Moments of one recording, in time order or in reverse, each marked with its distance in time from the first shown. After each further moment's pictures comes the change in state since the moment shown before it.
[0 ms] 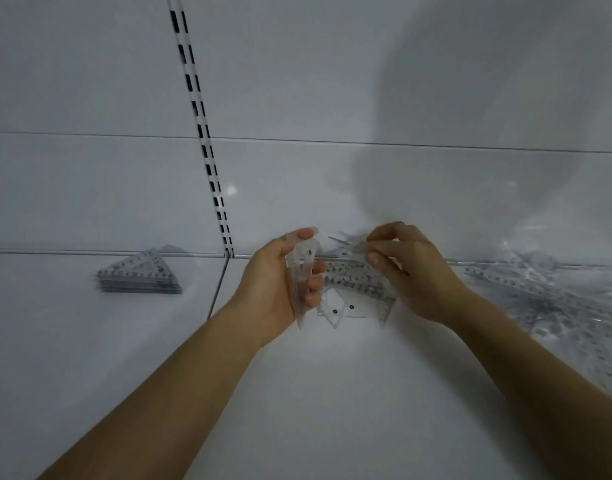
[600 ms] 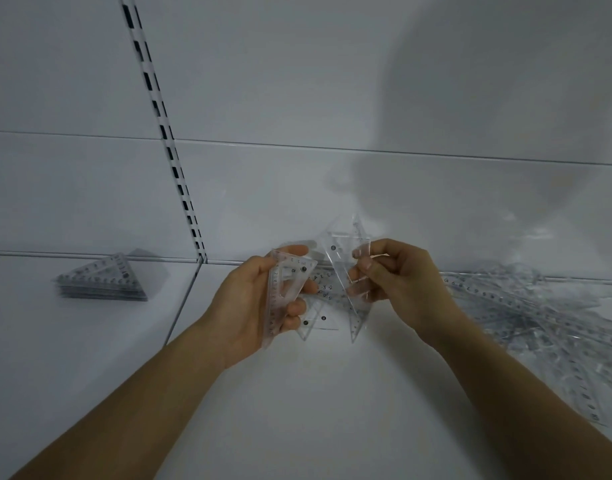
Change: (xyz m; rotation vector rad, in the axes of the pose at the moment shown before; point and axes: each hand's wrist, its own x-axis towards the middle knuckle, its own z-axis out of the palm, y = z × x) left_hand 0.010 -0.016 -0.001 0.065 -0.139 -0.014; right_hand -0.008 -0.004 -0.011 0.915 0.067 0.476
